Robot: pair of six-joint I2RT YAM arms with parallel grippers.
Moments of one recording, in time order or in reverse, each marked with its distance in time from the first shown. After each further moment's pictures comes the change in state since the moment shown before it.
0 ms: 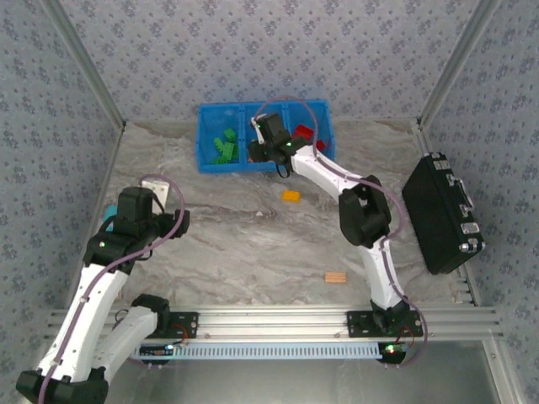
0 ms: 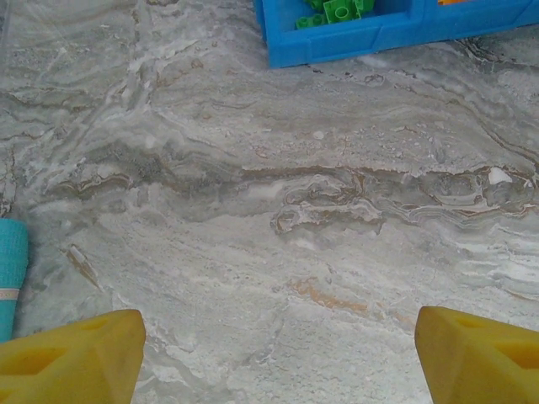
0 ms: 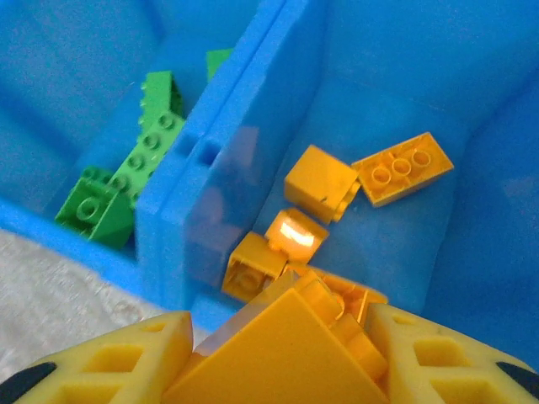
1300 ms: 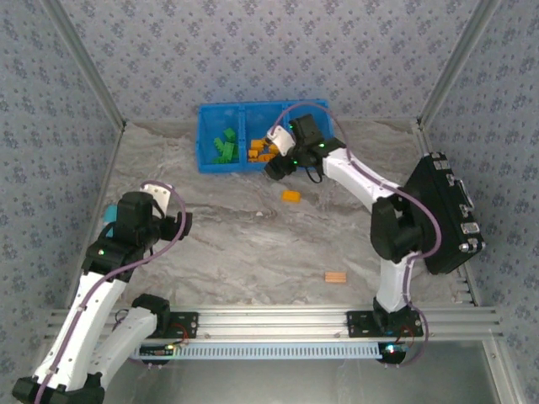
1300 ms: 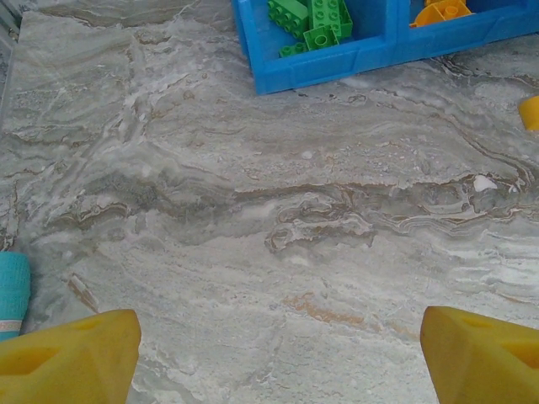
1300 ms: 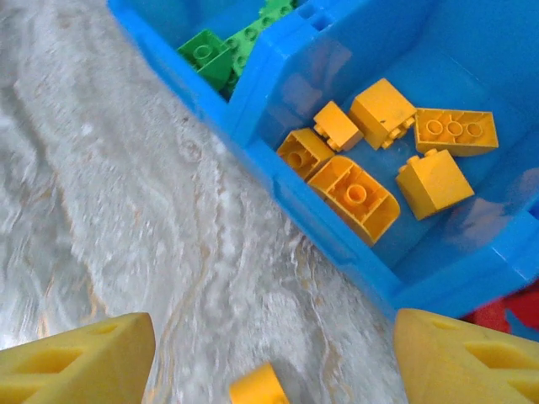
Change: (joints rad) left arm -0.042 -0.051 -0.031 0.044 -0.014 0.033; right arm -0.111 -0.338 -0.364 -0.076 -0.362 -0.469
